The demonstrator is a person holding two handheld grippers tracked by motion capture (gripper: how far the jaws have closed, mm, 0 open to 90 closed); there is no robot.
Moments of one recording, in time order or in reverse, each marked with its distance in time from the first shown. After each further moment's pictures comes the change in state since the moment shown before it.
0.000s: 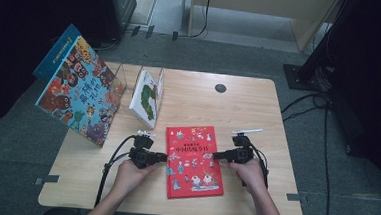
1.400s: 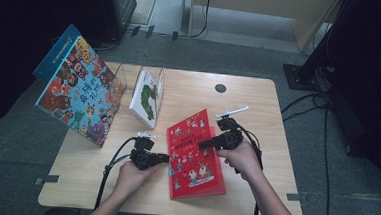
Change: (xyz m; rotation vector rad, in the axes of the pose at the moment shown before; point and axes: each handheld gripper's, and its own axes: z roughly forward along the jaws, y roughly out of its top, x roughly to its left) left arm -0.002 -0.004 0.004 -0.029 -0.039 -0.006; right arm 0.092 0.045 -0.028 0.085 0.070 -0.180
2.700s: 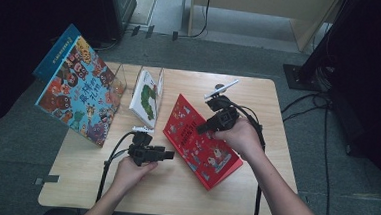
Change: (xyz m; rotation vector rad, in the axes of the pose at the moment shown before) left arm -0.004 0.017 -0.018 -0.070 -0.117 0.040; right arm 0.055 0.052 -0.041 0.087 -0.100 -0.164
